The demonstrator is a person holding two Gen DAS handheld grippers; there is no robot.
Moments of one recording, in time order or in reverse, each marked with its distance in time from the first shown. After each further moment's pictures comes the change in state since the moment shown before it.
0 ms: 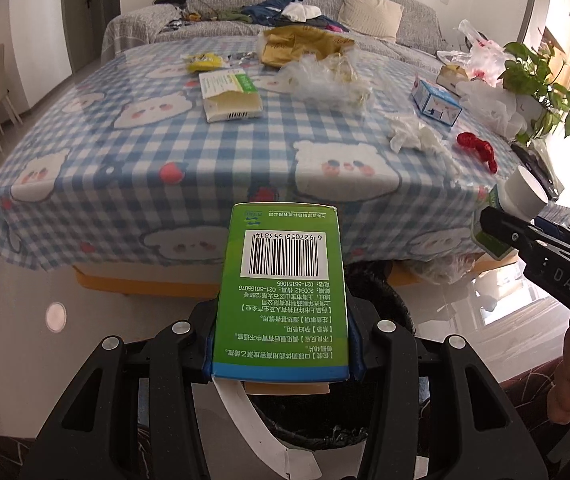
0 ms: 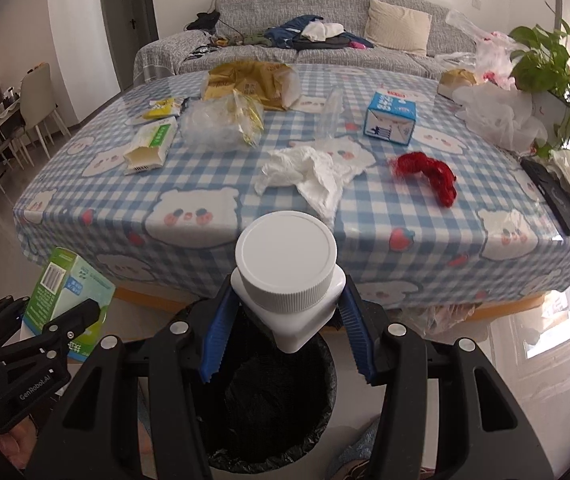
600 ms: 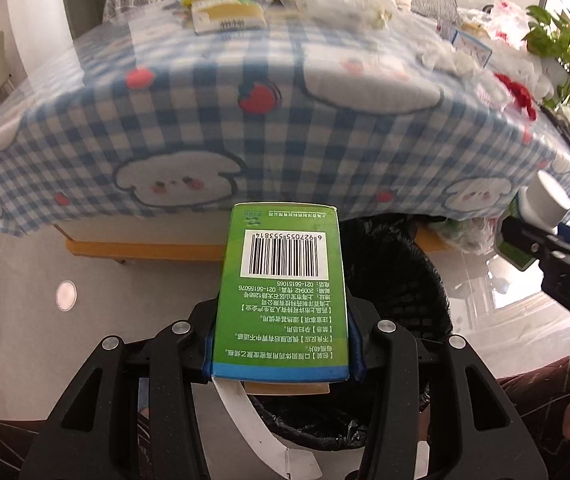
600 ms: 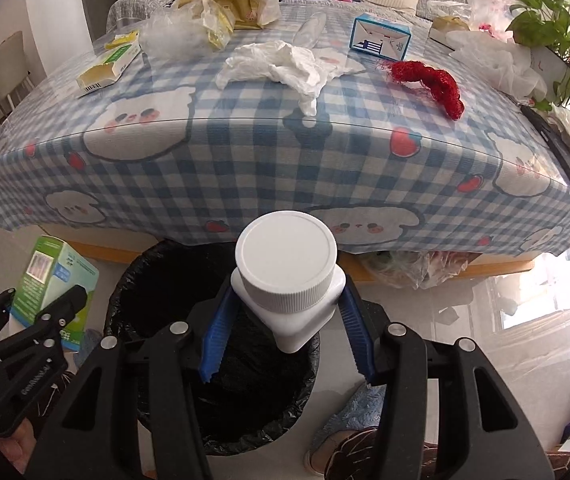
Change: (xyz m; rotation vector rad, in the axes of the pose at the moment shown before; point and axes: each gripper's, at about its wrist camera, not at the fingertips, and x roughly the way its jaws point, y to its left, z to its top) left arm 0.067 -0.006 -0.037 0.006 0.102 0.051; right arm 0.056 -0.001 -0.038 -0.017 0.145 -0.091
